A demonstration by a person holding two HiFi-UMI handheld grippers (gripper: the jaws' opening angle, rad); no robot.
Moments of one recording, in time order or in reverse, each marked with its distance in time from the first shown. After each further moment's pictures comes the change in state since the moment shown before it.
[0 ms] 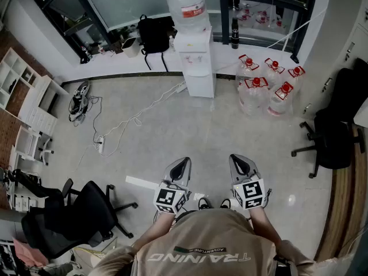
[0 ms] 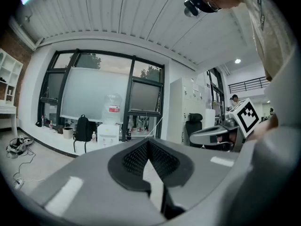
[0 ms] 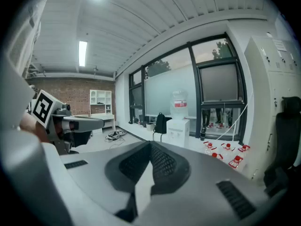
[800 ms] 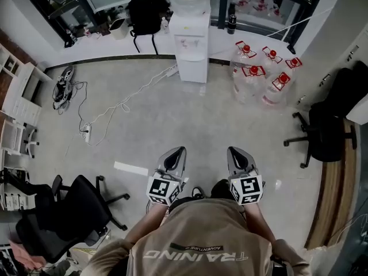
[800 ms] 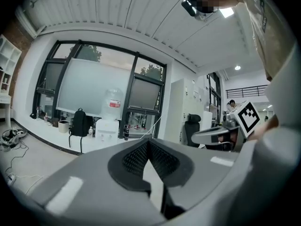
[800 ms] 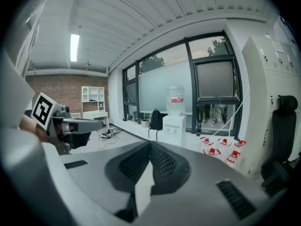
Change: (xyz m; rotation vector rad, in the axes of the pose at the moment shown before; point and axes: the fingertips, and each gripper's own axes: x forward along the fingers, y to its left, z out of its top) left arm 0.014 0.073 -0.013 -0.048 0.026 -0.062; right arm 0.058 0.022 -0.002 0.046 0.044 -0.079
